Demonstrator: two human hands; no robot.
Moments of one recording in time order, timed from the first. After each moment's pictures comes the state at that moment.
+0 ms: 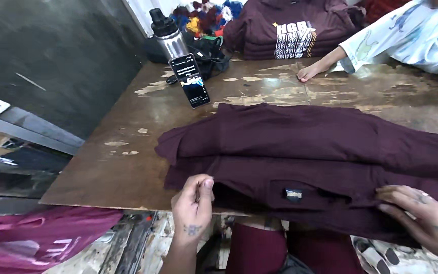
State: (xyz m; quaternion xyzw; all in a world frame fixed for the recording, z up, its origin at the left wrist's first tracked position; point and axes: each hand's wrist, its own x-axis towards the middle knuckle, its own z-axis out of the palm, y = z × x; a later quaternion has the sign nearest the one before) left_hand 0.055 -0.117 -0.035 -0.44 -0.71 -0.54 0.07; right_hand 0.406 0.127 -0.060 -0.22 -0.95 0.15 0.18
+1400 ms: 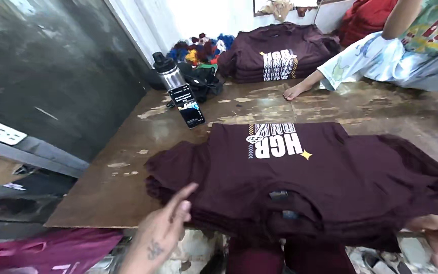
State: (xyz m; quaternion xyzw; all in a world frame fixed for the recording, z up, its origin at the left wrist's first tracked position) left_hand 0.029 -0.166 0.003 -0.46 -0.85 -0.25 -0.06; right_hand 0.439 0.121 0.028 -0.24 -0.91 0.33 0.06
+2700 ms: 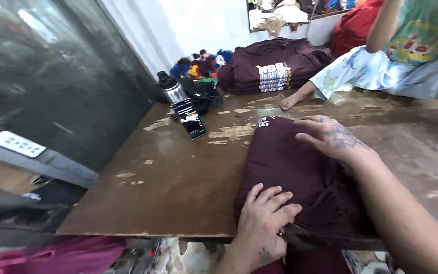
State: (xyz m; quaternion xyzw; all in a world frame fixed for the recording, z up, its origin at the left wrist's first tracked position) left_hand 0.139 -0.043 -0.020 -0.73 -0.59 -0.32 0.12; right_hand 0.259 0.222 0.010 -0.23 -0.94 0.14 0.20
